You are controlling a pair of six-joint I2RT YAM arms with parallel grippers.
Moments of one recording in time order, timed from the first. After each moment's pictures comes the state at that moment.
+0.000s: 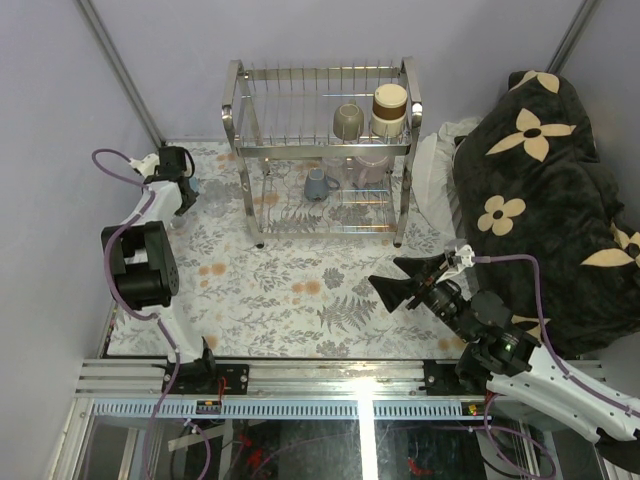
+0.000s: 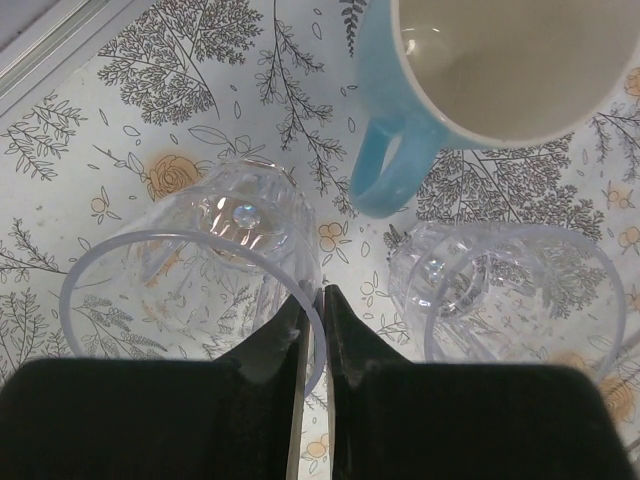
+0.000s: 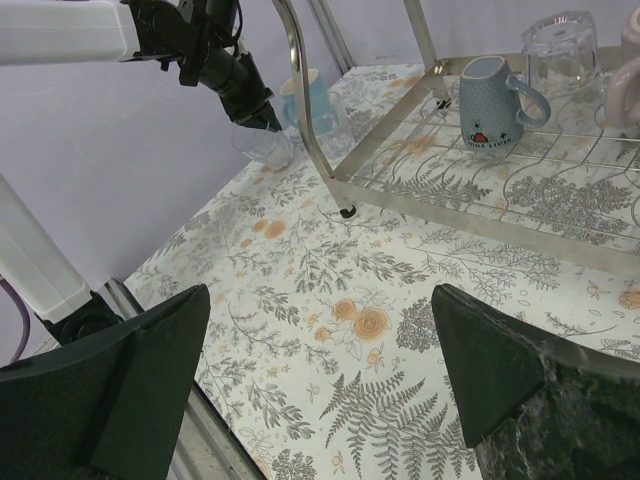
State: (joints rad) left arm 0.19 1.81 1.35 -0.48 -0.34 -0.66; right arm 0.97 0.35 0.35 0.08 0.22 0.43
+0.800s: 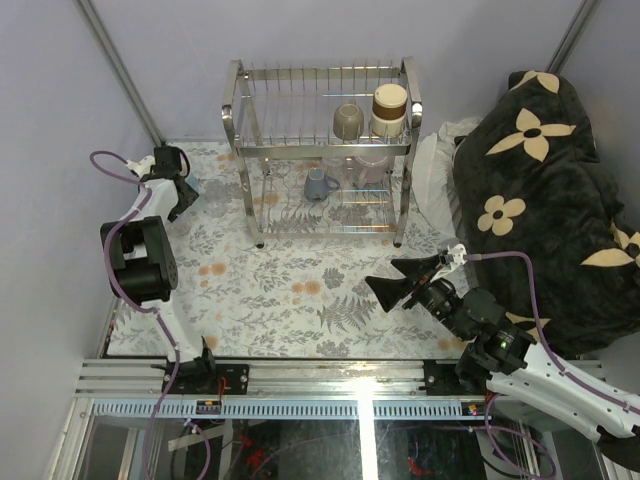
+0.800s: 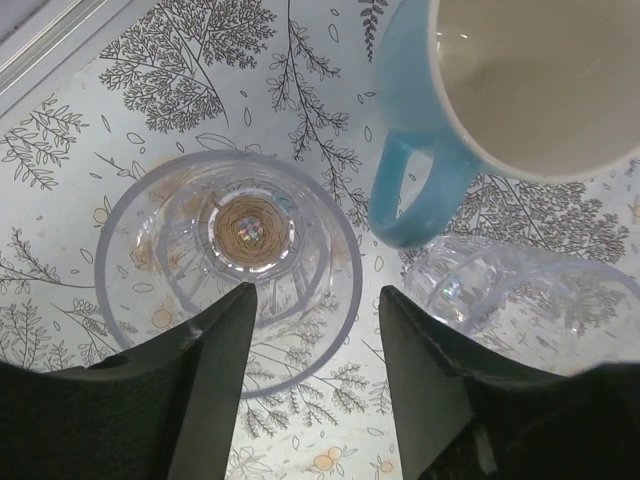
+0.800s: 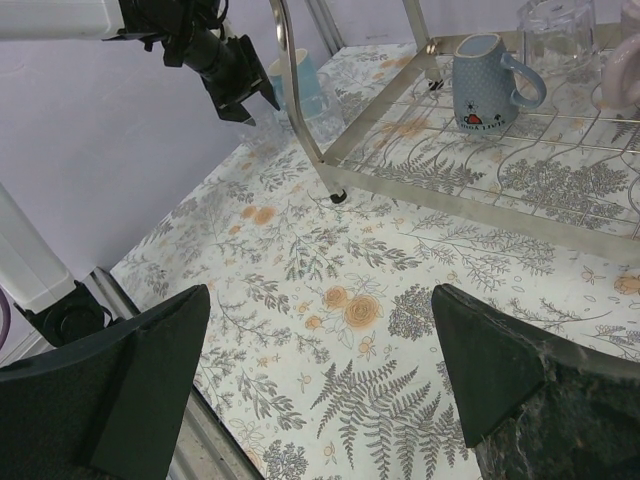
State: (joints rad) left arm 0.22 1.88 1.39 -0.49 -0.31 -0.65; right arm 0.97 0.39 0.35 0.09 0.23 0.43
